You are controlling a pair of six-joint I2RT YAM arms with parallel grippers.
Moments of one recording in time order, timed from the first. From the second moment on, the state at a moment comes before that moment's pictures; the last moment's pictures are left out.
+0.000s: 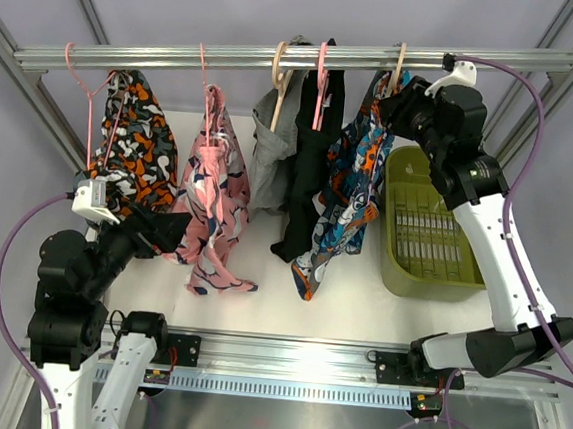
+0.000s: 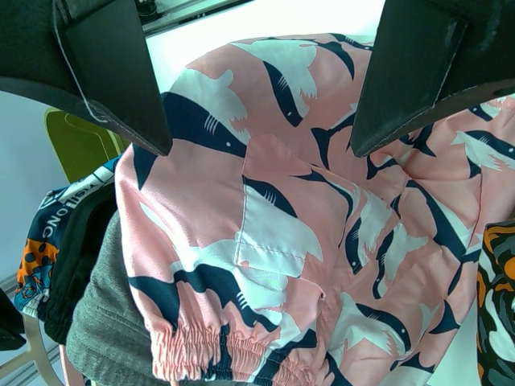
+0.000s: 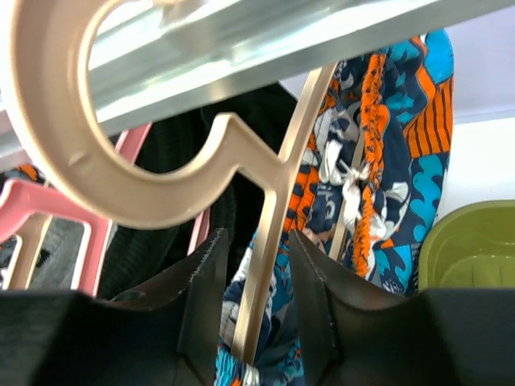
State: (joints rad) left arm 0.01 0.39 1.02 -0.77 0.34 -0.57; right arm 0.35 1.39 1.68 -0.44 0.07 0.47
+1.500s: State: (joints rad) left arm 0.01 0.42 1.01 -0.65 0.47 -0.60; right arm 0.37 1.43 1.73 -0.40 0.18 0.44
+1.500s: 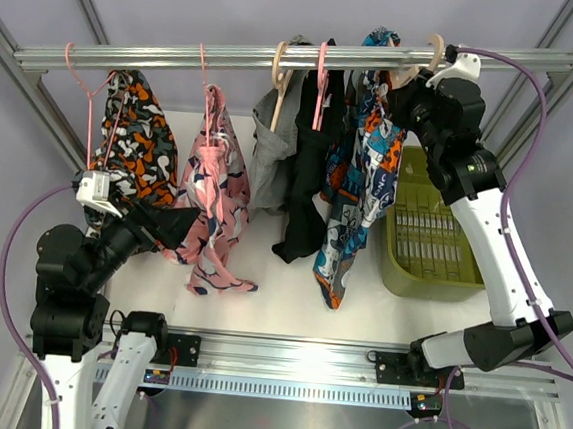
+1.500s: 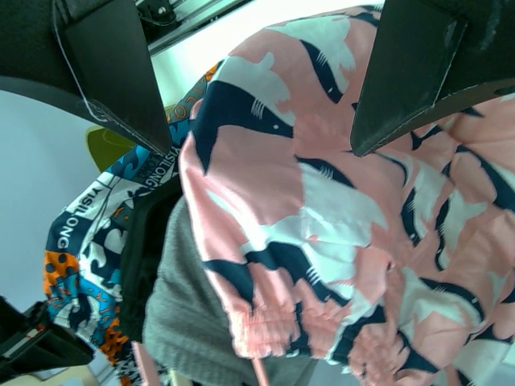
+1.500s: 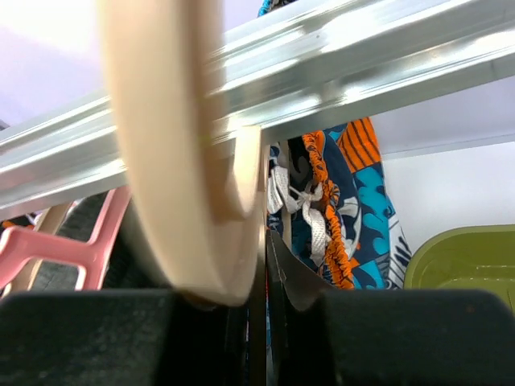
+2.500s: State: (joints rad) left arm -0.43 0.82 1.29 -0.46 0.37 -0.69; right arm 0.37 0.88 1.23 -0.53 -0.16 0.19
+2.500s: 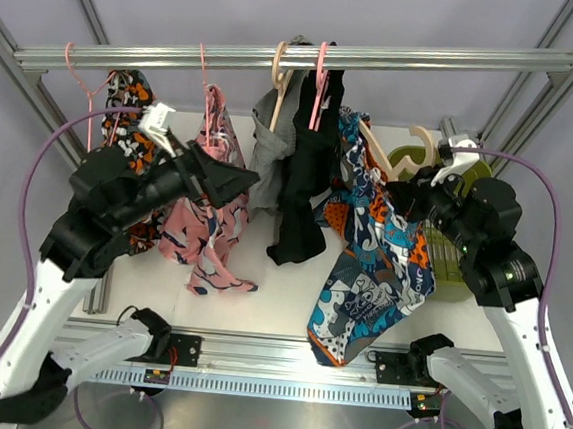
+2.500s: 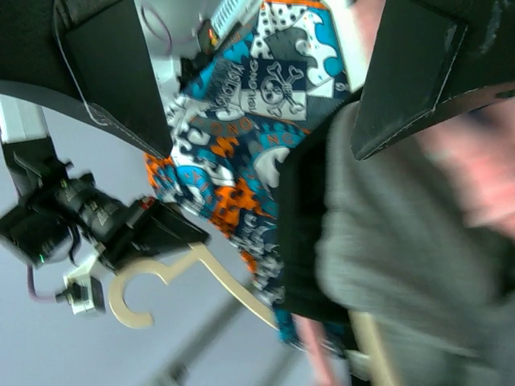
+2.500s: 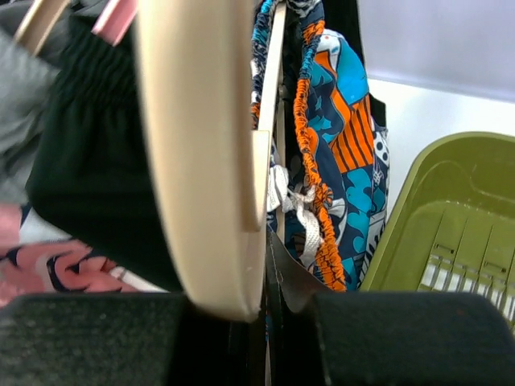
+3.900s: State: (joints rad) left arm -1.16 1.68 1.94 -0.66 -0.49 -0.84; right arm 0.37 0.51 1.13 -0.71 -0.24 -0.04
